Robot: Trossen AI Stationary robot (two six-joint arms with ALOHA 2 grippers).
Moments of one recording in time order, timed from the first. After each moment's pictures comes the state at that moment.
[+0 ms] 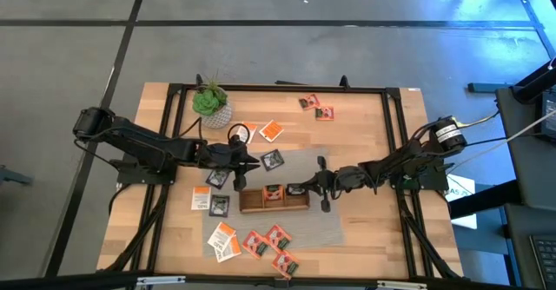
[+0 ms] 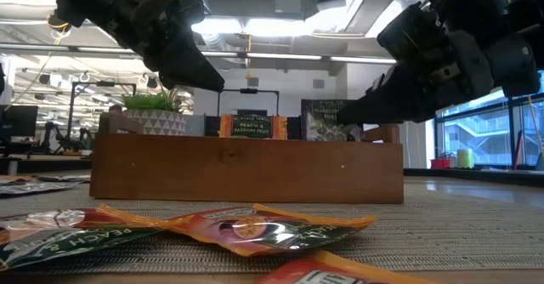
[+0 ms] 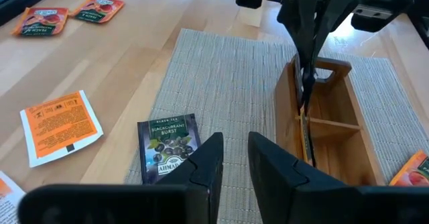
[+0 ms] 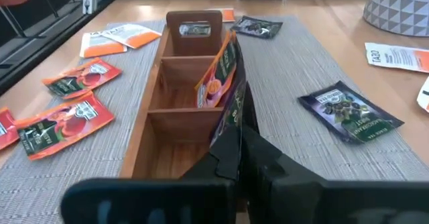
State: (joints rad) left arm -0.12 1.26 0.56 0.16 -0.25 -0.29; right arm 0.29 1.67 0.40 0.93 0.22 0.09
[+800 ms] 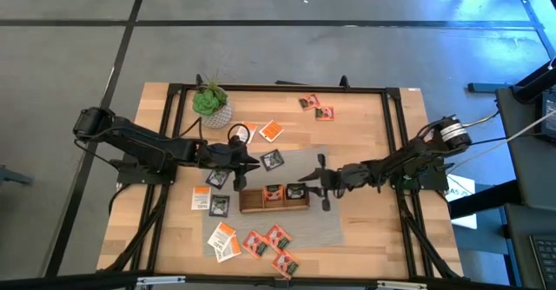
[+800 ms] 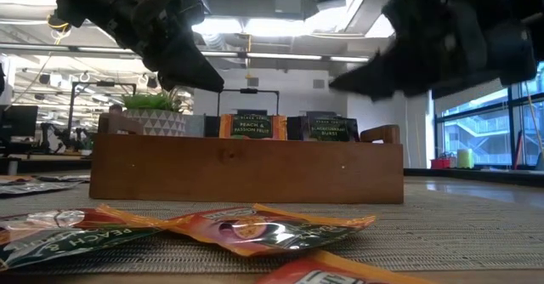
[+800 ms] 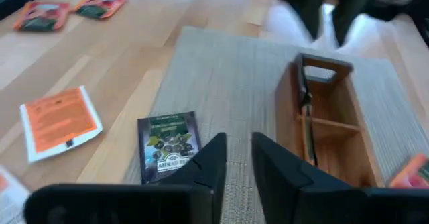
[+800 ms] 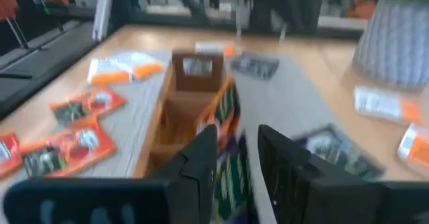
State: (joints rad) left arm -0.12 1.26 0.56 0.15 -0.24 -0.33; right arm 0.29 1.60 0.41 0.98 0.22 -0.01
